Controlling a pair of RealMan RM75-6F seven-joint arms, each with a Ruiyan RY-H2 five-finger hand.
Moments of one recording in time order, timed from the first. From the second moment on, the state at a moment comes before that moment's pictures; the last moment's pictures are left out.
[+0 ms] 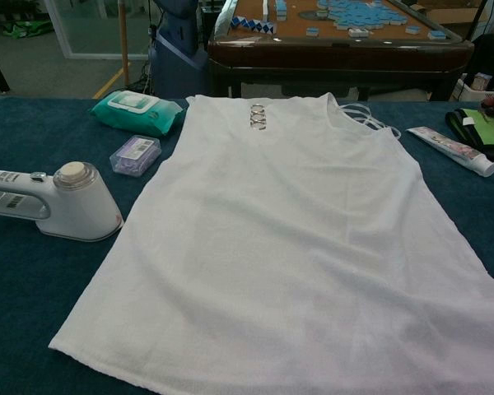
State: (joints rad) left arm -0.10 -1.15 -0.05 -1.63 1.48 1.48 0.11; right arm 0.08 -1.14 0.06 -1.62 -1.47 1.46 -0.13
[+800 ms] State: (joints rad) left arm -0.21 -1.17 -0.10 -1.56 1.47 1.36 0.04; right arm 0.19 -0.94 0.22 -1.85 -1.32 1.39 -0.24
